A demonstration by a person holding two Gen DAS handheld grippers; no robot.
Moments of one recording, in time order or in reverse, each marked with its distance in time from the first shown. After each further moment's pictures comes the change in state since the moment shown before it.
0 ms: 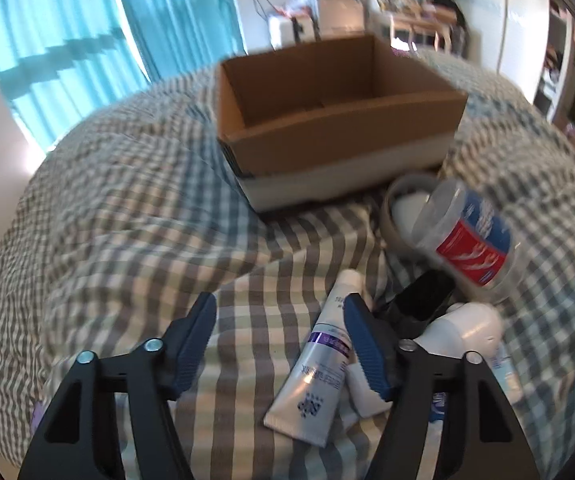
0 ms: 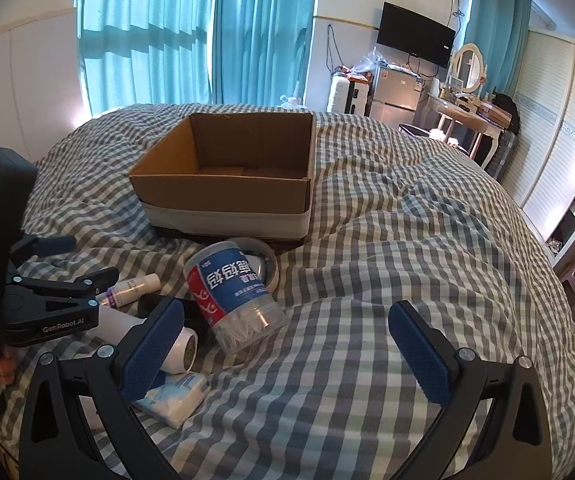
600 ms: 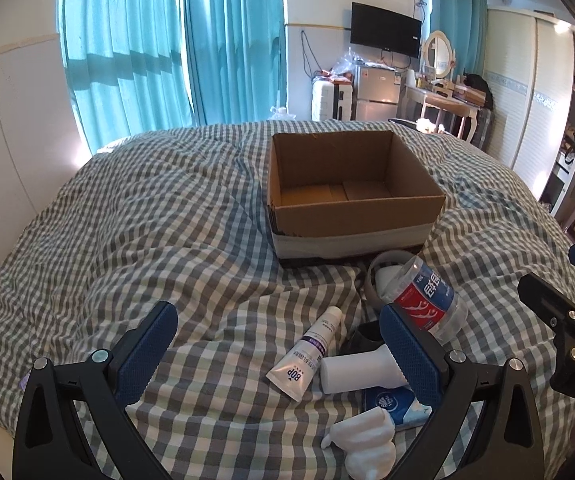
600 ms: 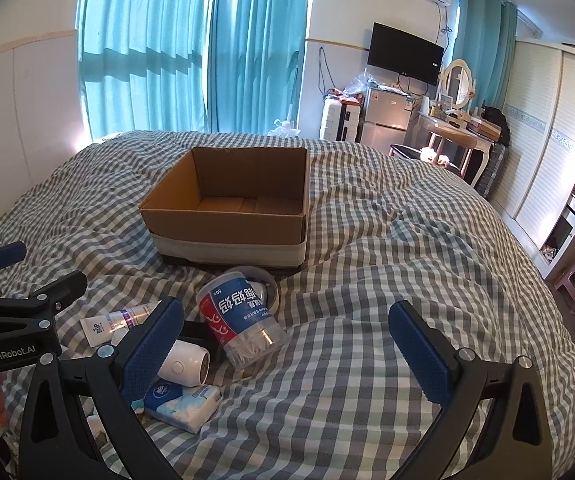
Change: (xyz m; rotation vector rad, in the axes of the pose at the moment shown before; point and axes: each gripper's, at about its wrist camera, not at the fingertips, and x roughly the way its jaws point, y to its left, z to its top) left arm -0.096 0.013 -0.020 -0.227 -0.235 0.033; right arm -0.037 0.004 0.008 0.020 -0.087 -0.016
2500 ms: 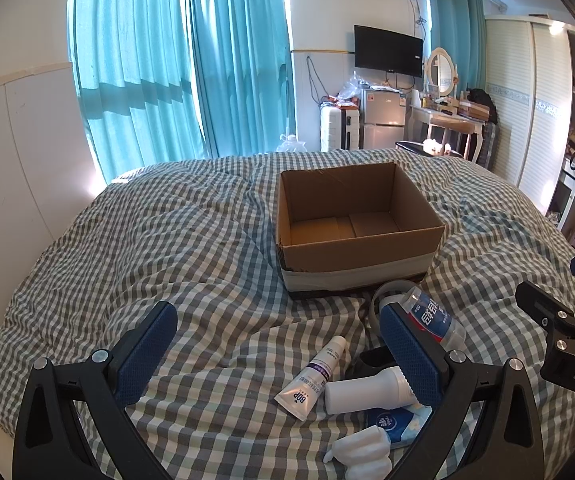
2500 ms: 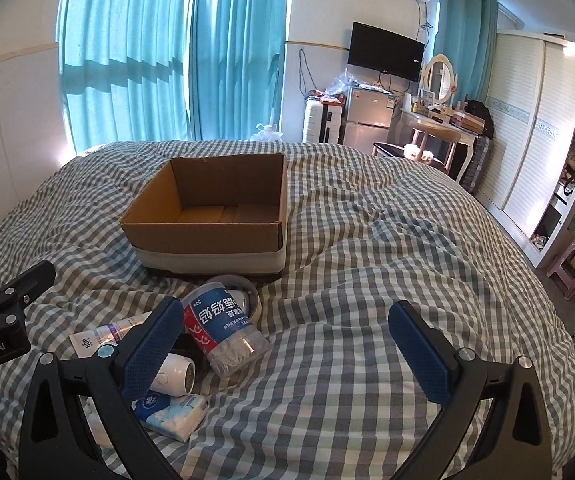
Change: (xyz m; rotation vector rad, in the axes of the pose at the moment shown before) left arm -0.025 -0.007 0.014 0.018 -0.110 0.057; right arm -0.004 -0.014 0.006 0.046 -0.015 -0.042
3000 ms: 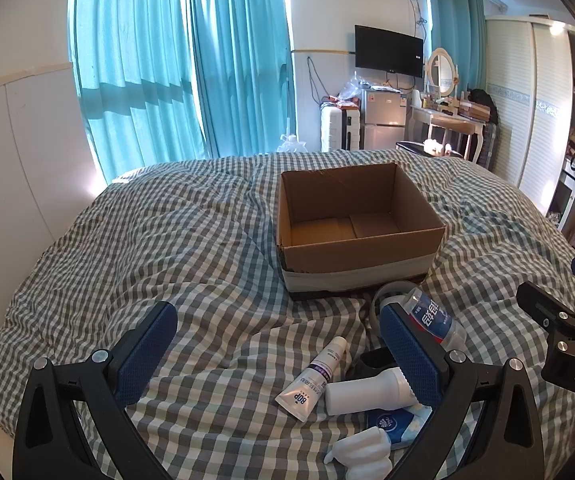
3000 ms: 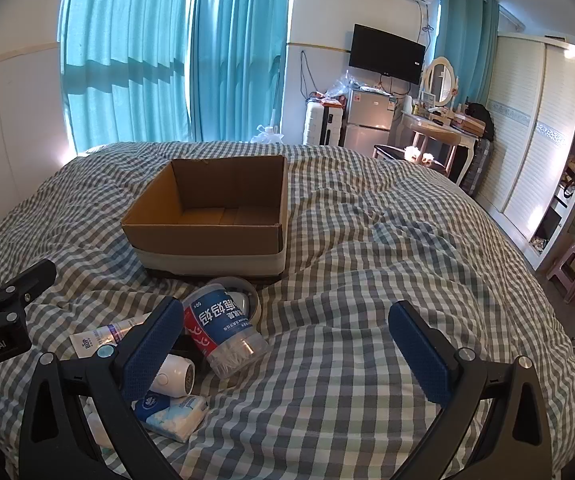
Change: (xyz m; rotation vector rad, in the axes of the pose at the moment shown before) left arm 0.000 0.000 0.000 0.000 0.001 0.000; right arm -0.001 0.000 0.001 -0.004 -0.003 0.001
